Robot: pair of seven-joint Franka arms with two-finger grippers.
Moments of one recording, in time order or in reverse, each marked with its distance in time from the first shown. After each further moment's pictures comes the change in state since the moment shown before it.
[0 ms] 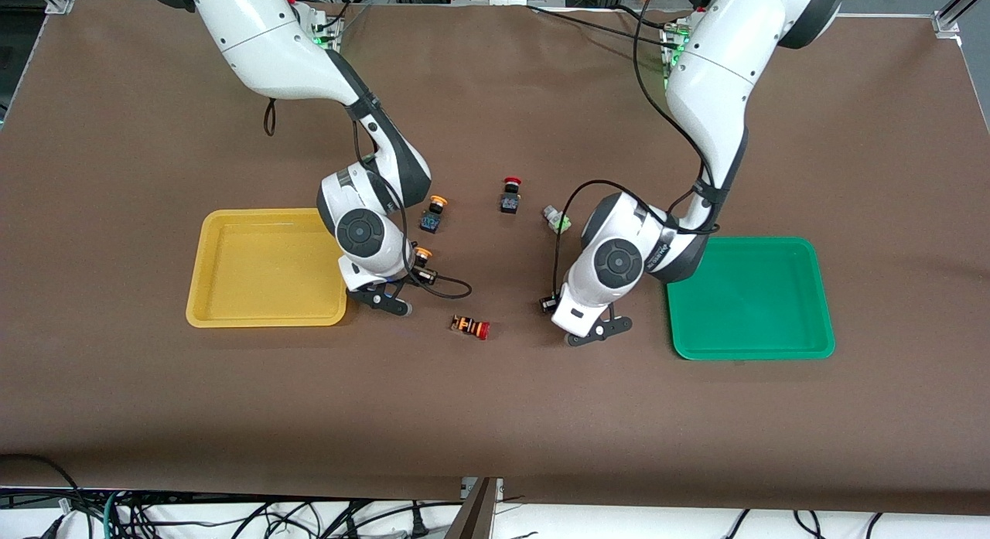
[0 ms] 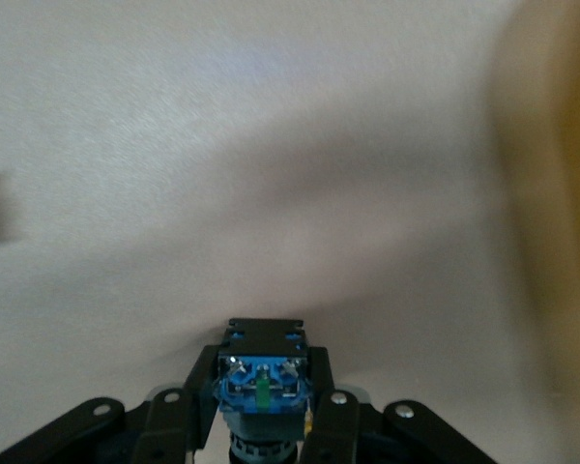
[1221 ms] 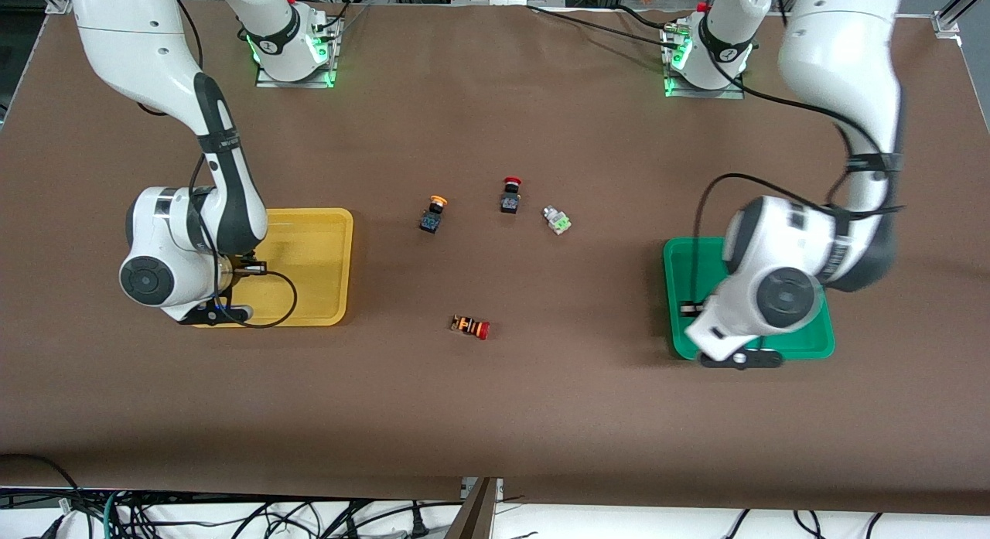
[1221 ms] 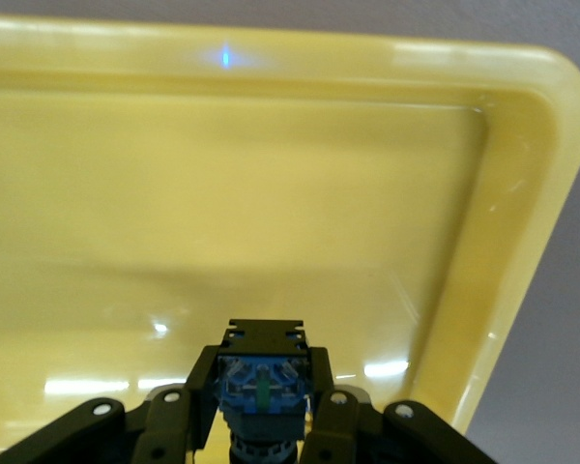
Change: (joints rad) left arm 0.293 -0.195 0.086 0.040 0.188 -0.456 0.640; right arm -0.170 -0.107 -0.343 -0.130 -0.006 -0.290 -0.827
